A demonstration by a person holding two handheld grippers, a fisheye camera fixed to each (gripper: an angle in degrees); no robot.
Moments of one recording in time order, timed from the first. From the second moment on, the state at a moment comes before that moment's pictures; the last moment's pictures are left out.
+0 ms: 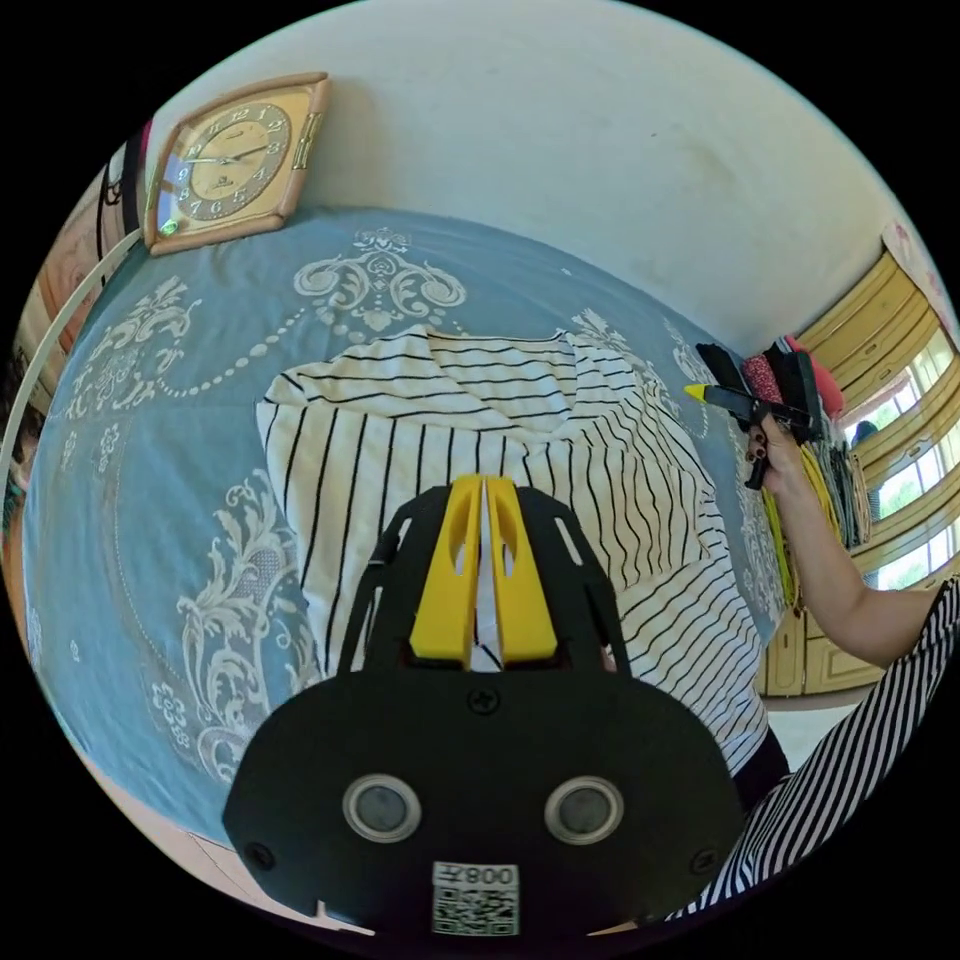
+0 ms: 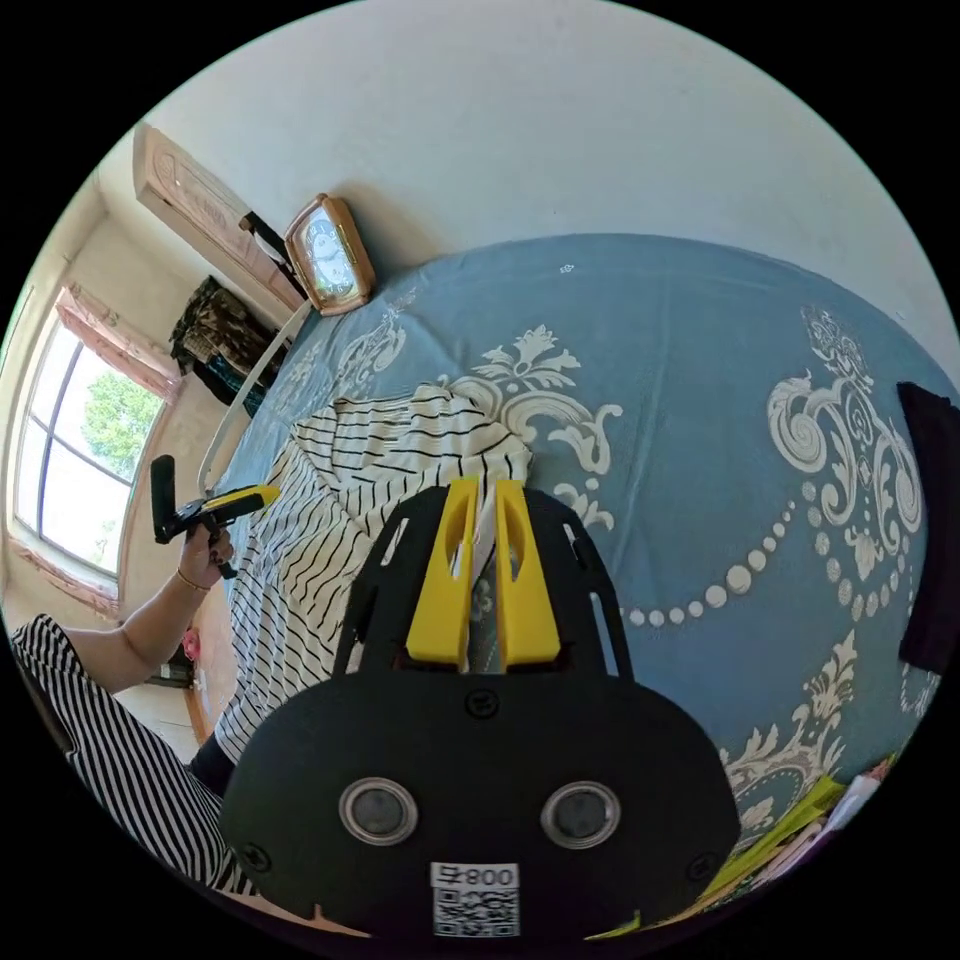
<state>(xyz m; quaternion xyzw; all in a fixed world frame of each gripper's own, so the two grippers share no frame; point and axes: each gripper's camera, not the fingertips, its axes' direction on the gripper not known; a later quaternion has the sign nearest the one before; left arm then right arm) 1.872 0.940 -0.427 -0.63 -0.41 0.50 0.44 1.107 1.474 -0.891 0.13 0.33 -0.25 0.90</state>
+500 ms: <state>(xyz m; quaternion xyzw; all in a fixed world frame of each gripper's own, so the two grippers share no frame) 1.817 0.884 -0.358 -0.59 -0.46 0.54 0.39 1.068 1.446 -0.844 0.05 0.39 -0.29 0.87</state>
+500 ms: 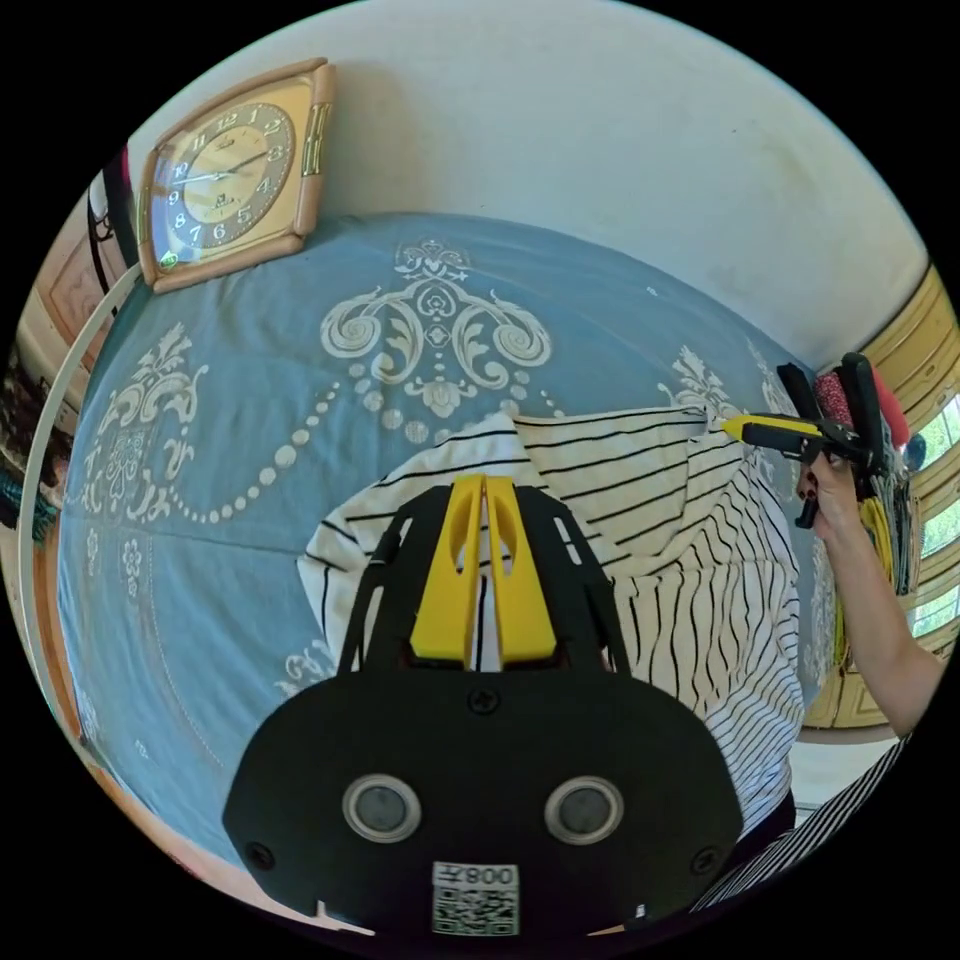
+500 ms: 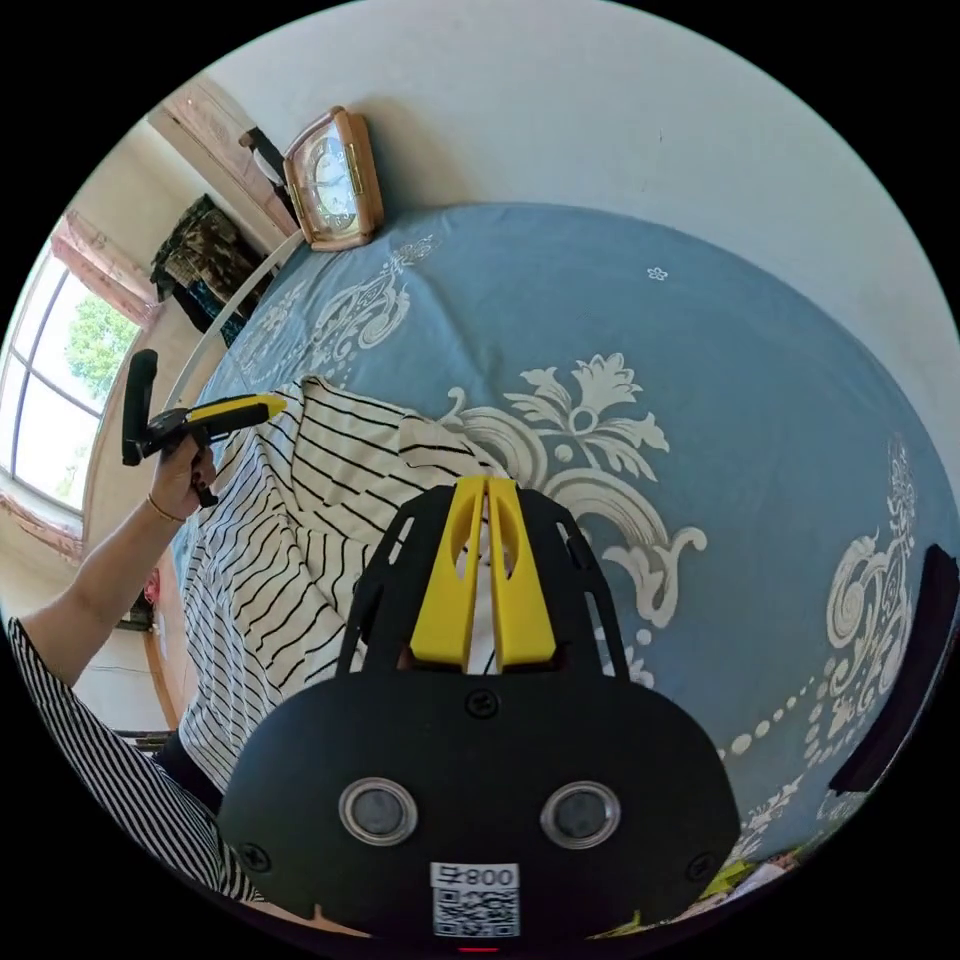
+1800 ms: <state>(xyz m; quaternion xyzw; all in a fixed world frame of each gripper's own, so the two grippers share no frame) 1.890 0.498 -0.888 -0.51 -0.39 -0.07 0.77 1.325 2.079 -1.039 0.13 -0.15 0.06 0.98</state>
